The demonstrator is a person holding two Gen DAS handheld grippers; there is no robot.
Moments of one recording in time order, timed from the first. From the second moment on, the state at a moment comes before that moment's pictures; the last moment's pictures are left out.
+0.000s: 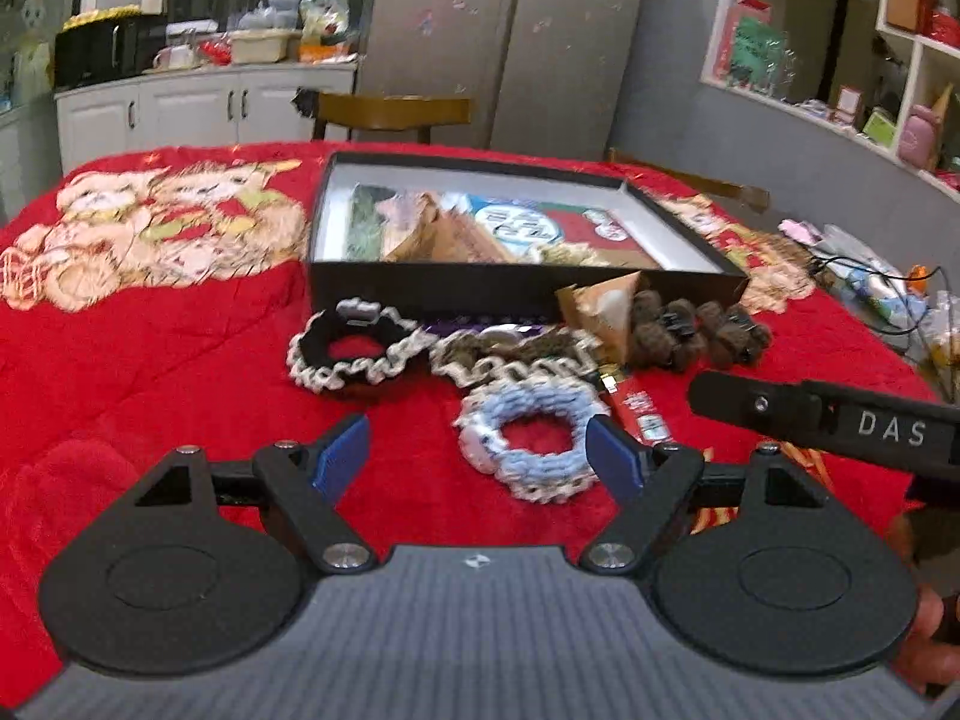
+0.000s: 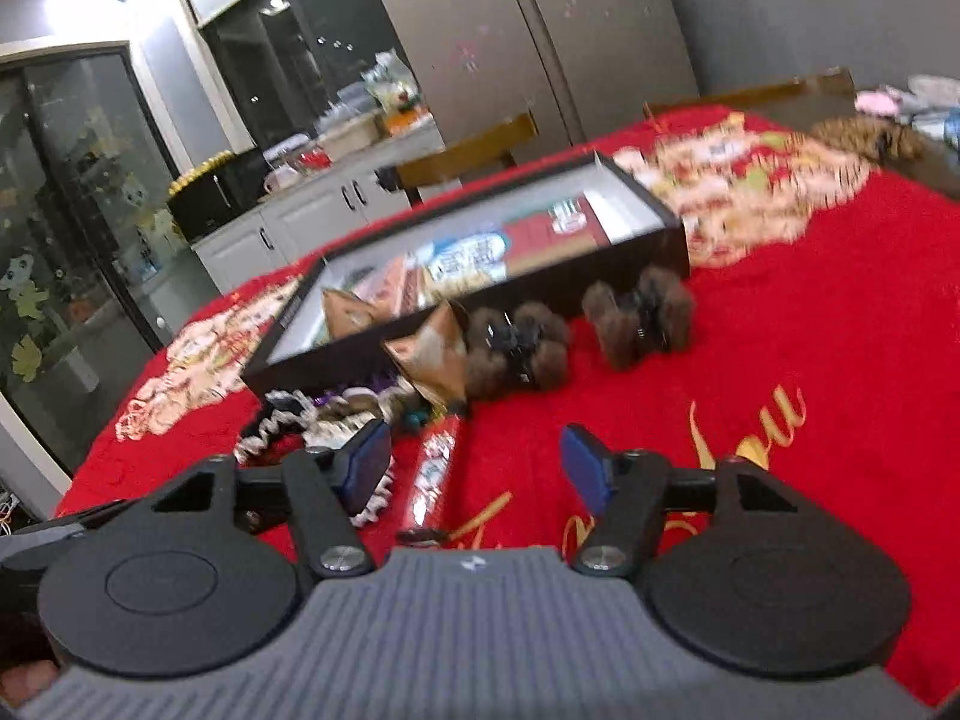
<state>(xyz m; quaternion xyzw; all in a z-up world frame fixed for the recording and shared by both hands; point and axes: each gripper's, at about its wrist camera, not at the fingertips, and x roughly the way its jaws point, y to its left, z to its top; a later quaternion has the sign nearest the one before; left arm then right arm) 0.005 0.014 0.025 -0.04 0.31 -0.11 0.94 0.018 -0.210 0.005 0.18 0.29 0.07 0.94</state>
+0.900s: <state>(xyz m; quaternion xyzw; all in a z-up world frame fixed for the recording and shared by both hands) 0.010 0.001 0.009 -0.03 0.31 -0.10 0.95 0.025 -0.171 -0.006 0.10 0.30 0.08 0.95</state>
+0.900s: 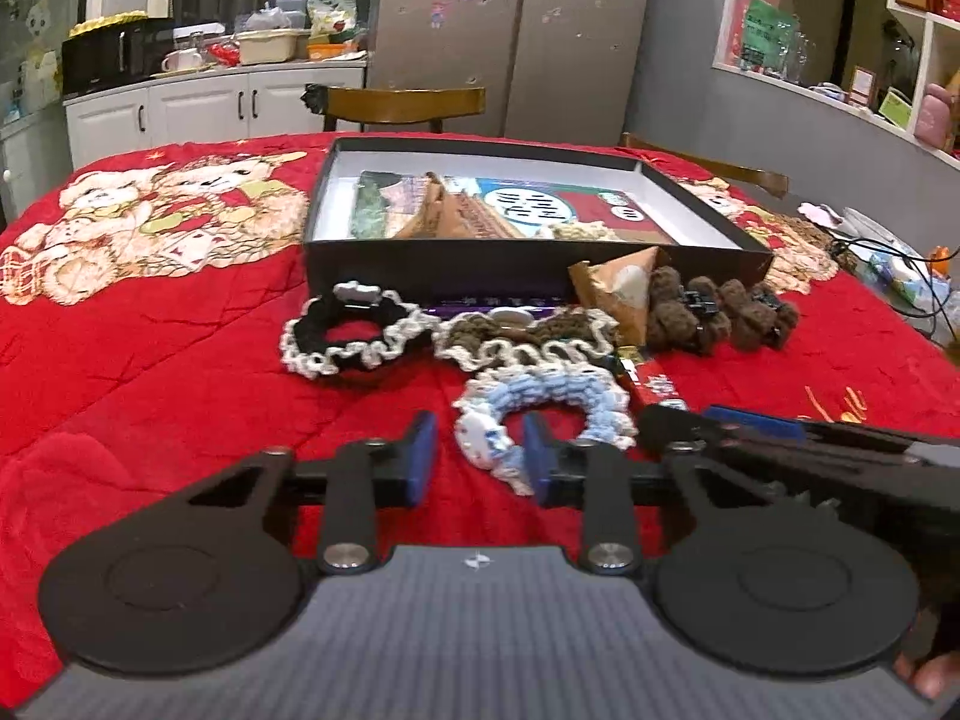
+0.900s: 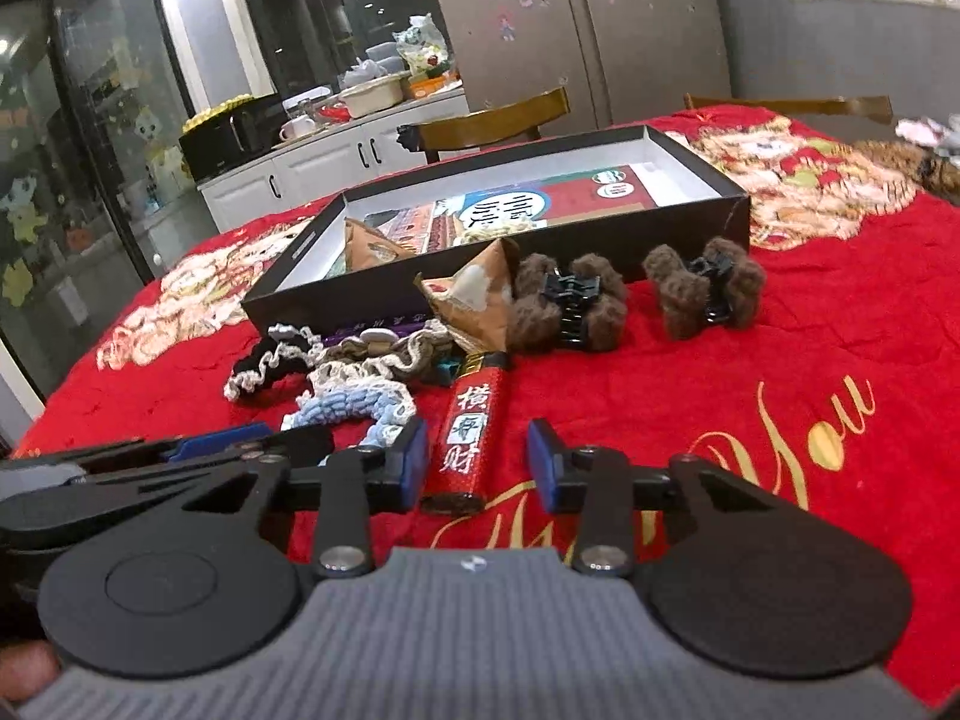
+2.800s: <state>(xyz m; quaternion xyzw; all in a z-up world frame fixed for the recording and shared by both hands) -0.039 0.003 0.014 -0.02 0.28 -0.08 0.96 -0.007 -0.188 0.001 0.14 0.29 0.10 0.94</state>
